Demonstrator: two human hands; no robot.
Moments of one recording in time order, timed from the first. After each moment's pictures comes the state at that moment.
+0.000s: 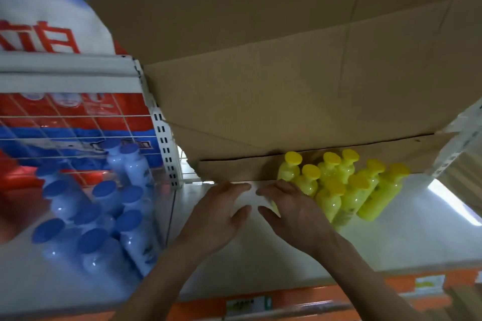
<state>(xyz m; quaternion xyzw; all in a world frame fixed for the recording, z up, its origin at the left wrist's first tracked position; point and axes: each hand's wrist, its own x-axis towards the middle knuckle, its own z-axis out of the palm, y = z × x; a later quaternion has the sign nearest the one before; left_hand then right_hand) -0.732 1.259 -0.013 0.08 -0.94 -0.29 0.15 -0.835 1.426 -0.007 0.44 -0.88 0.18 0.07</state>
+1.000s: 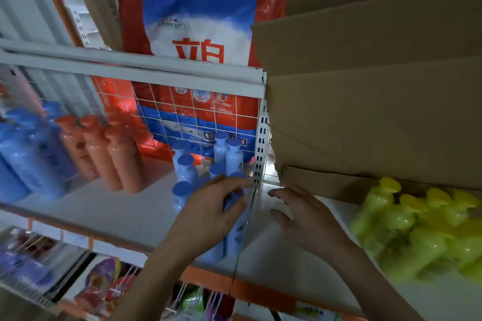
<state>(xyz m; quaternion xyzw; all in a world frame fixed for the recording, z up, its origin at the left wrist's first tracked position) -0.576 1.191 0.046 0.22 -0.89 -0.31 0.25 -0.761 1.320 0.003 0.56 -0.80 0.23 -0.02</state>
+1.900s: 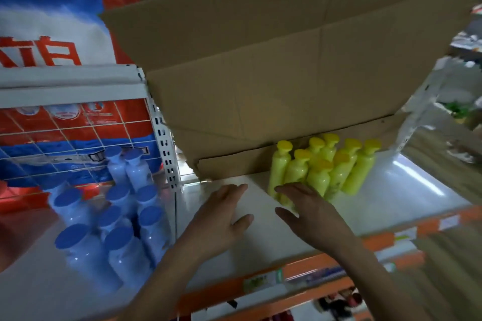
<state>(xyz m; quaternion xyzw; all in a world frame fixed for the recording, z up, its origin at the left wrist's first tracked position) -0.685 1.245 -0.004 -0.01 -0.96 -0.28 0.04 -0.776 1.455 -0.003 0.35 -0.92 0.19 0.07</state>
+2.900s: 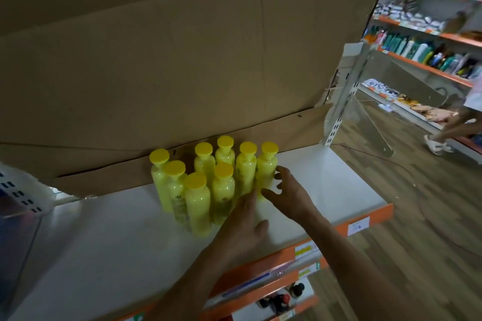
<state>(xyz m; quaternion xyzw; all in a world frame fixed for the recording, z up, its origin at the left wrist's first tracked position) -0.884 1.518 -0.076 -0.03 -0.93 -0.38 0.02 -0.992 1.658 -0.072 0.16 -0.93 0.34 -0.04</state>
